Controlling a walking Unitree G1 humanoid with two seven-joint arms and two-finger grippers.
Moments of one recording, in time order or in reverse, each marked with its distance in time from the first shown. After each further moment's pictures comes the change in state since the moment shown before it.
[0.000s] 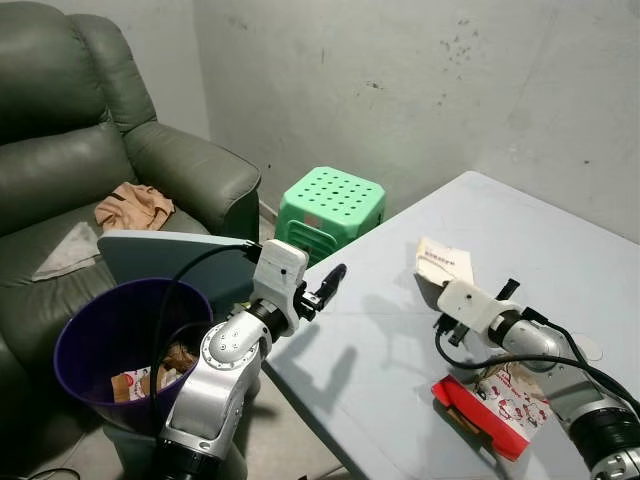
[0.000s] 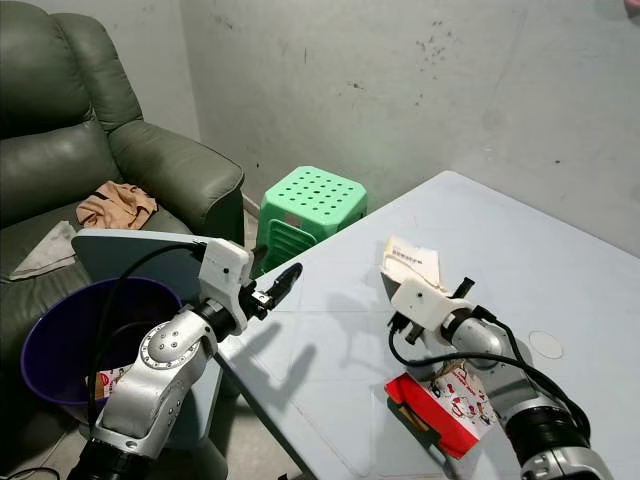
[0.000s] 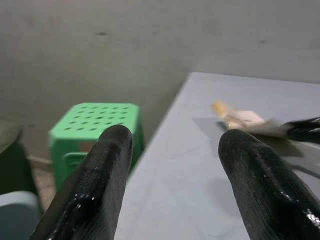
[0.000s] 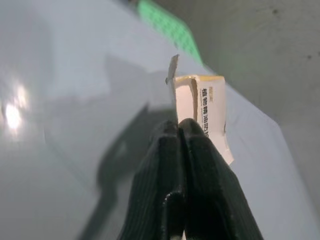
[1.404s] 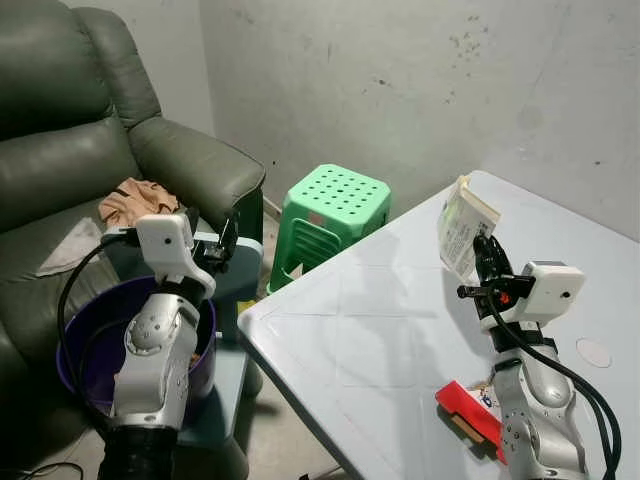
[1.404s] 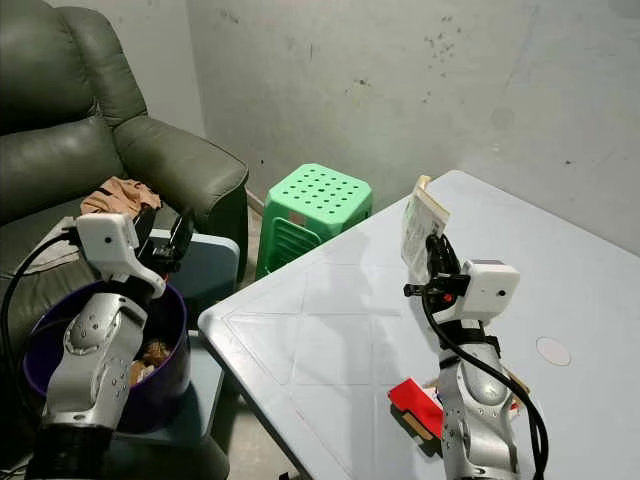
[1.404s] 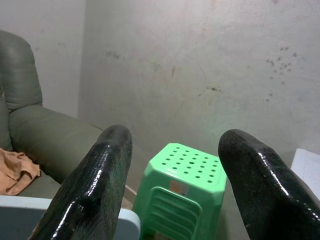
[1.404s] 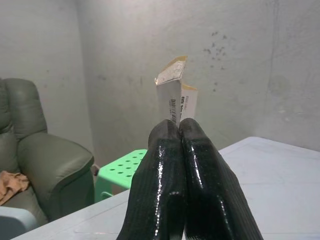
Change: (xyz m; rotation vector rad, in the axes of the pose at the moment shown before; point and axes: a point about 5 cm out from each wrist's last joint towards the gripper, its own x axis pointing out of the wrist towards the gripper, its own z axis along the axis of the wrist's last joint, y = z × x) left arm -0.028 0.086 0.018 -0.109 -0.225 0.393; right arm -0.040 0.013 0.043 0.753 -0.476 -0.515
